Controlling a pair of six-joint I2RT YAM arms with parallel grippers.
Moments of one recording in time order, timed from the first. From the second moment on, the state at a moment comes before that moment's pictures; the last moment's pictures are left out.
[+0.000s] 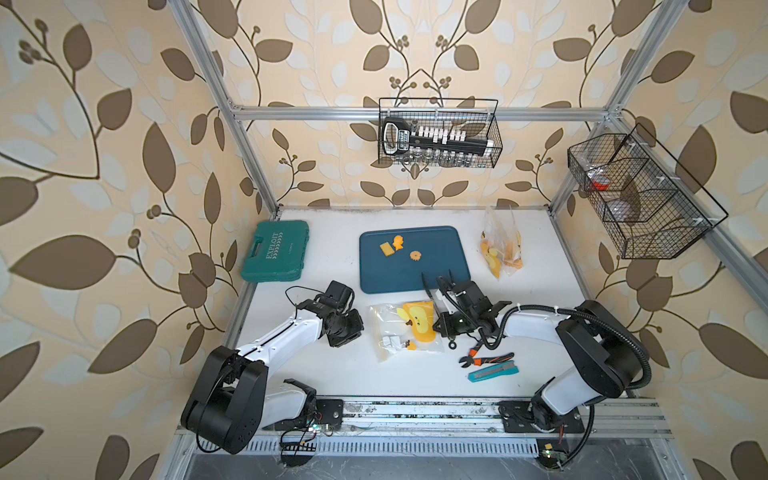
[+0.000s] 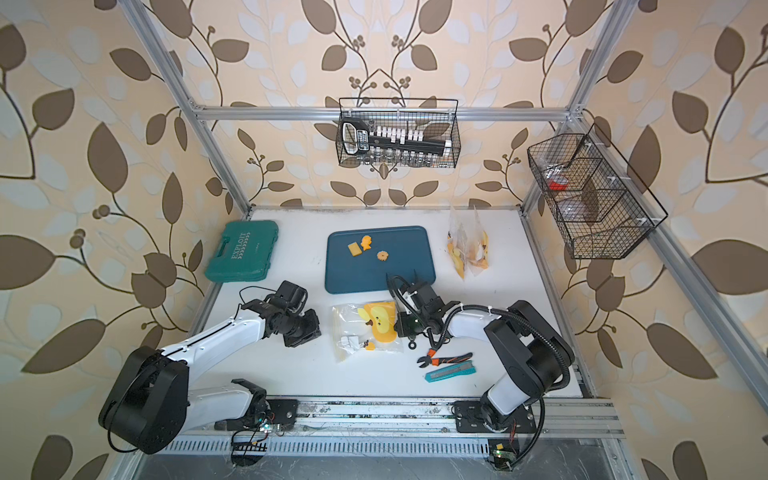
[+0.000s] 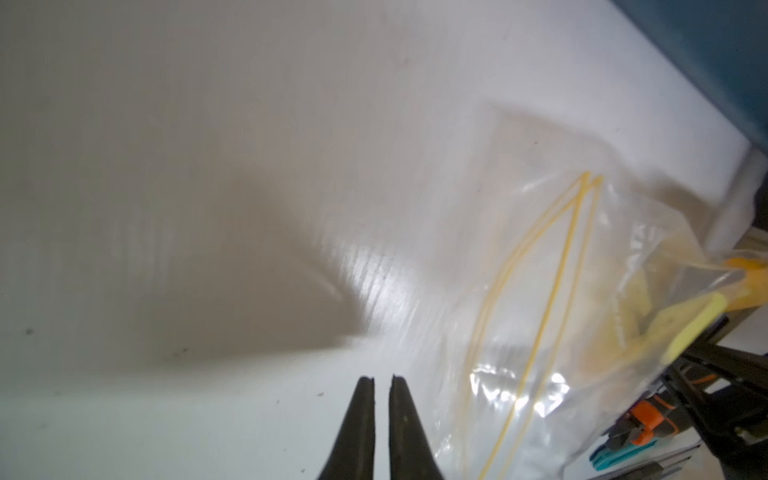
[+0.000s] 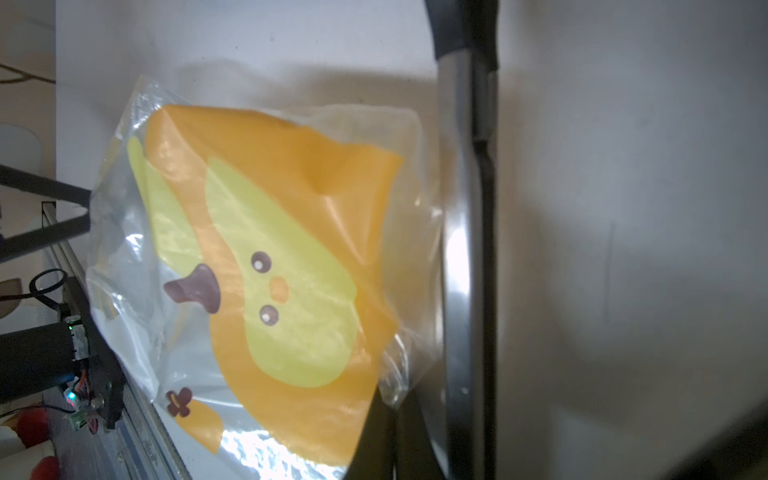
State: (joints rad) left arm -0.35 1.24 0.56 -0.56 0.26 -0.82; right arm 0.59 1.59 0.64 -0.04 -0.34 0.50
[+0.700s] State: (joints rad) left arm -0.37 1.30 0.48 -0.23 0.45 -0.92; right arm 0.59 1.58 0.55 0.13 -0.34 0.68
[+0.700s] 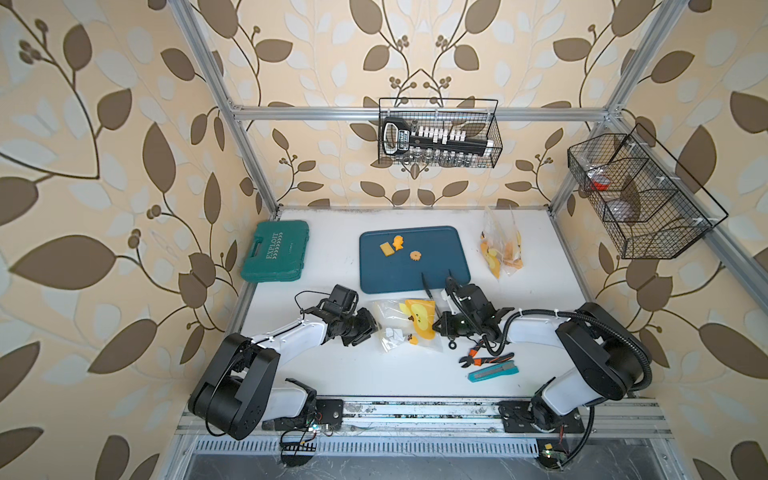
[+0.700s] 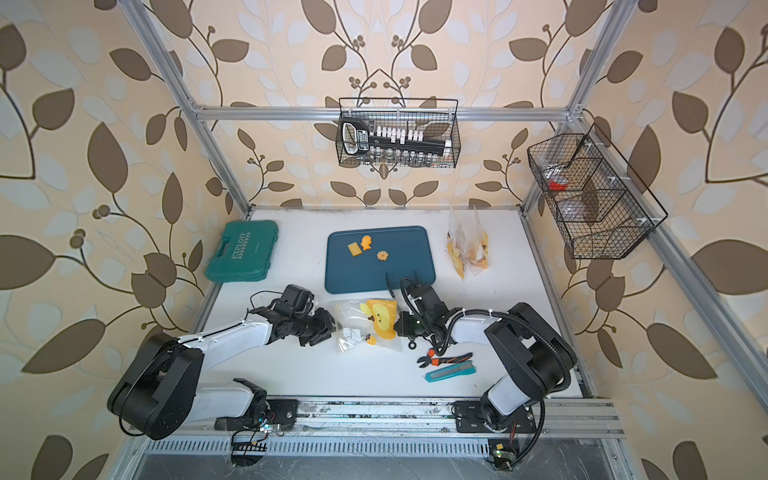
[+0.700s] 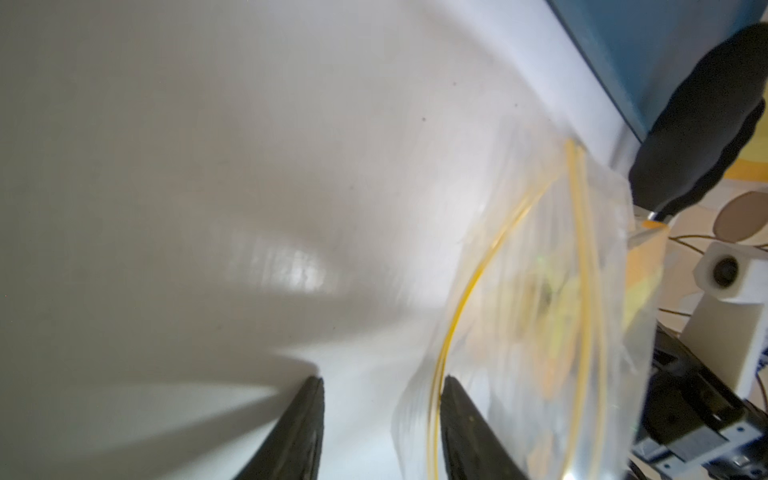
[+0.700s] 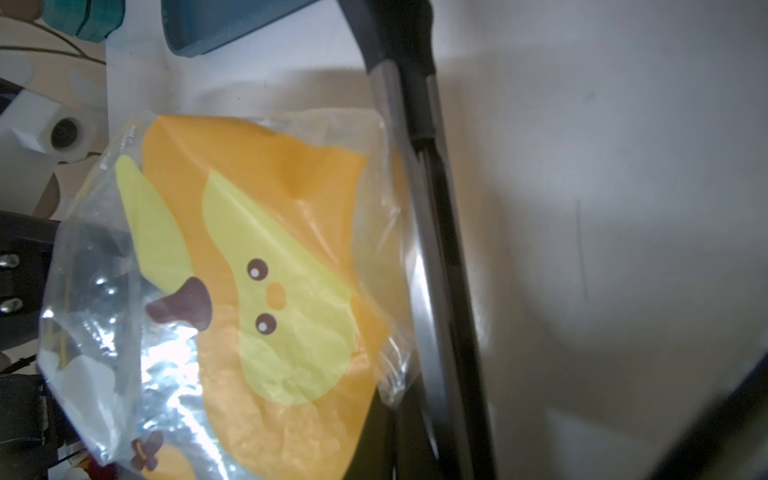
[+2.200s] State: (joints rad) left arm -0.38 1.15 0.50 0.10 0.60 -1.22; right arm 0.73 1.61 0.40 0.56 -0.15 1.19
